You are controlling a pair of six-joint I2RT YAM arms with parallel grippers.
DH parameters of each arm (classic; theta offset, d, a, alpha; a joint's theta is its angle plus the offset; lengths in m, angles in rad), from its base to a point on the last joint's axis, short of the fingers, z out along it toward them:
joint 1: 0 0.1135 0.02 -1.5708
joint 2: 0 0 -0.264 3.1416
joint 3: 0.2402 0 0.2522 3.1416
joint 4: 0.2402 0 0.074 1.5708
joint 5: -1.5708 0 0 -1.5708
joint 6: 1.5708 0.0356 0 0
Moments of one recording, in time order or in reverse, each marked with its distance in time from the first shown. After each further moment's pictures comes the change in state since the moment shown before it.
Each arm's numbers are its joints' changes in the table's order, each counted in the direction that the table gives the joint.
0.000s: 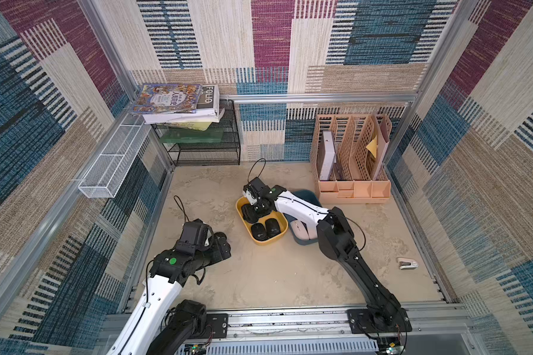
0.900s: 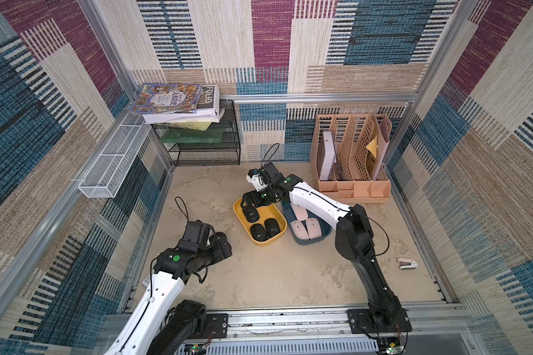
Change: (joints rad) left arm 0.005 0.027 -0.031 -0.039 -0.004 -0.054; right arm -0.060 -0.216 -0.166 -0.079 0.176 -0.001
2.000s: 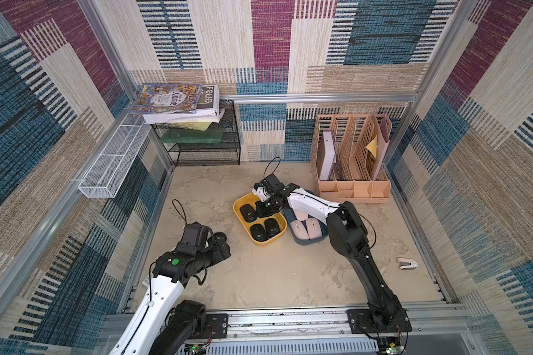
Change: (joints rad) left arm 0.018 -0.032 -0.031 -0.010 0.005 -0.006; right arm -0.028 0.119 -0.056 -0.068 0.059 0.034
